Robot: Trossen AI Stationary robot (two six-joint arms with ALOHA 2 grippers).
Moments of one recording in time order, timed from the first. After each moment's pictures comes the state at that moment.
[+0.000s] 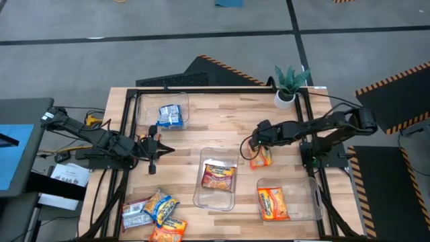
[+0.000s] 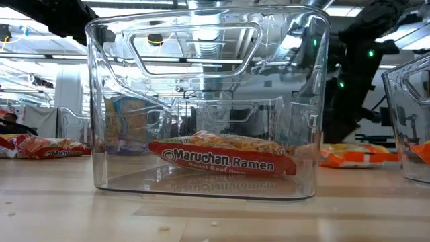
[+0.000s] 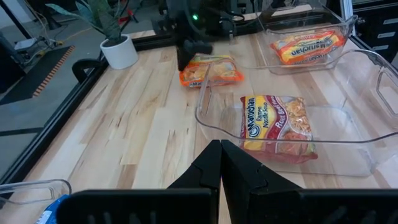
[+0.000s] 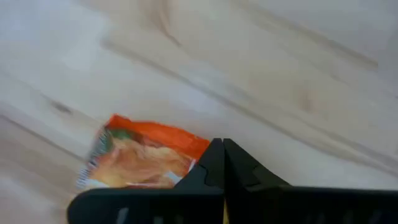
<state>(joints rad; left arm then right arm) -0.38 0.62 0.44 -0.12 -0.50 0.01 -0.09 1.39 0.63 -0.49 0.39 0.97</state>
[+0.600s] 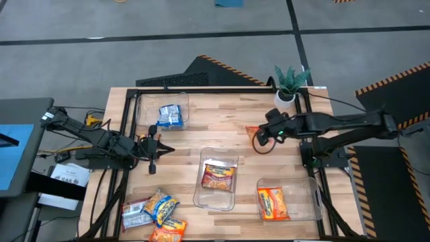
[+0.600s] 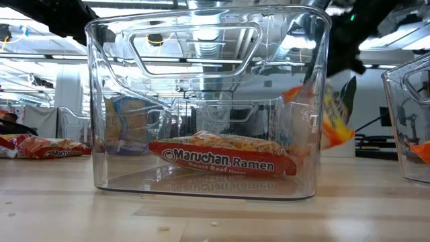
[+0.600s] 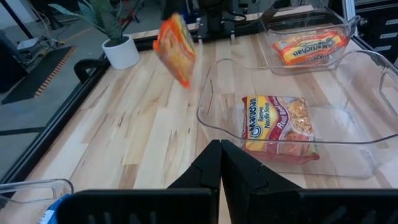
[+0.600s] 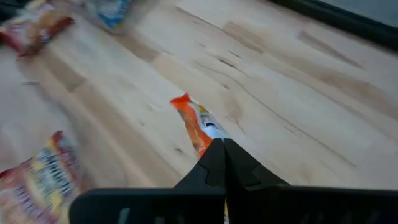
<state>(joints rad) -0.38 0.62 0.44 -0.11 -0.51 0.02 -0.03 1.02 0.79 -0.62 0.42 0.75</state>
